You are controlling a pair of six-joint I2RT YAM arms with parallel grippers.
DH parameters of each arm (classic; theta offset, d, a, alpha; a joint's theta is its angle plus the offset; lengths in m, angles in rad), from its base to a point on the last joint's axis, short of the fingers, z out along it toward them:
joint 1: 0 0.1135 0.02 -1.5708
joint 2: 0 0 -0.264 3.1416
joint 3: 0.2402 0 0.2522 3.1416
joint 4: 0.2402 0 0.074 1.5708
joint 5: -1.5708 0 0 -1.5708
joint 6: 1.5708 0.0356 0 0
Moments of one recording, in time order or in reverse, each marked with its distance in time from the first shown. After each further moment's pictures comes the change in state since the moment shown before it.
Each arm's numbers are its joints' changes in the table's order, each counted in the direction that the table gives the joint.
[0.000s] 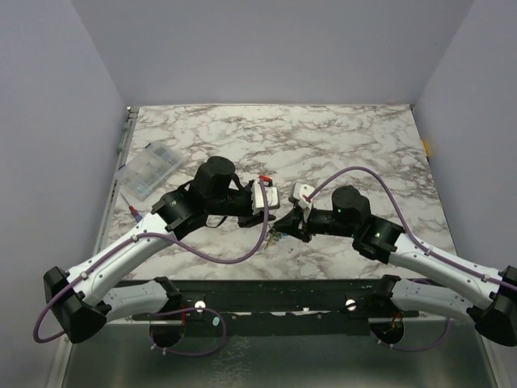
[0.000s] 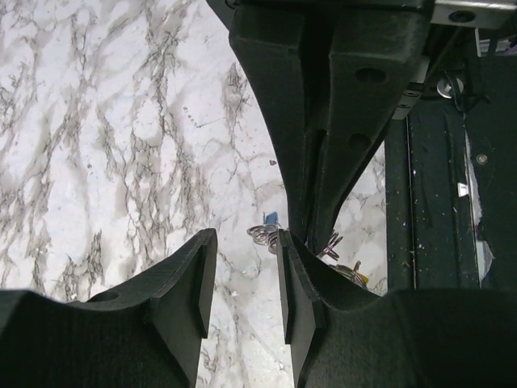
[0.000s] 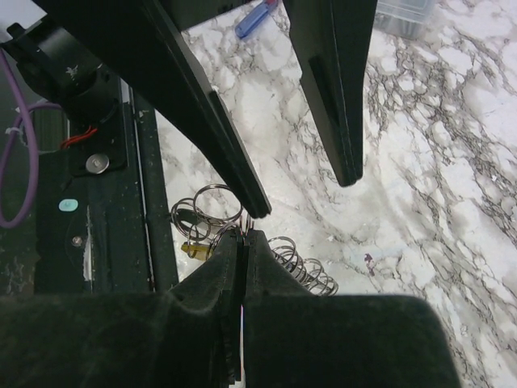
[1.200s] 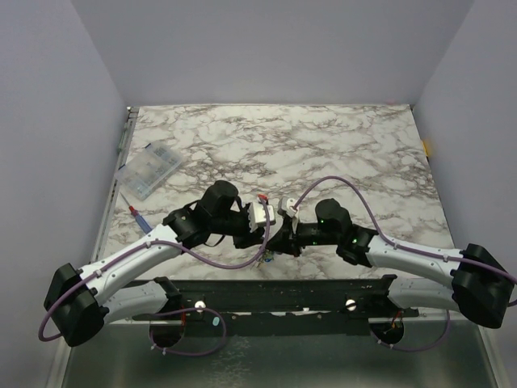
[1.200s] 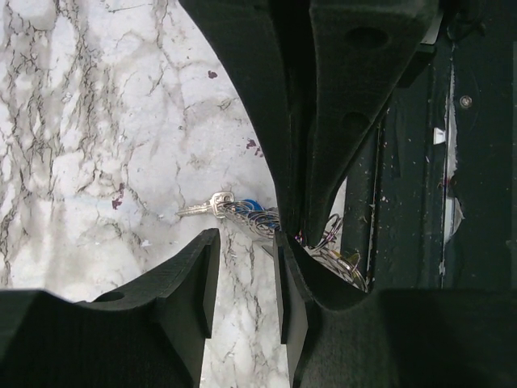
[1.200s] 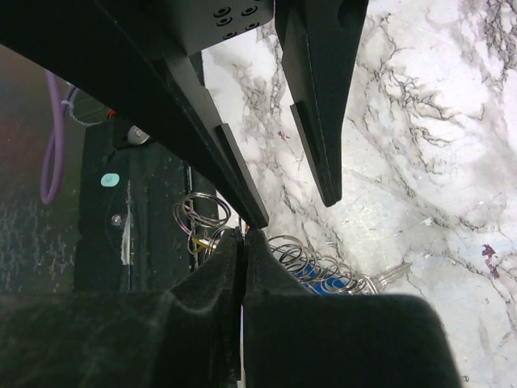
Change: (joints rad) left arm 0.000 -0.023 -0.306 -0.108 0.017 -0.122; right arm 0.006 0.186 -0.208 -0.344 0.137 0.160
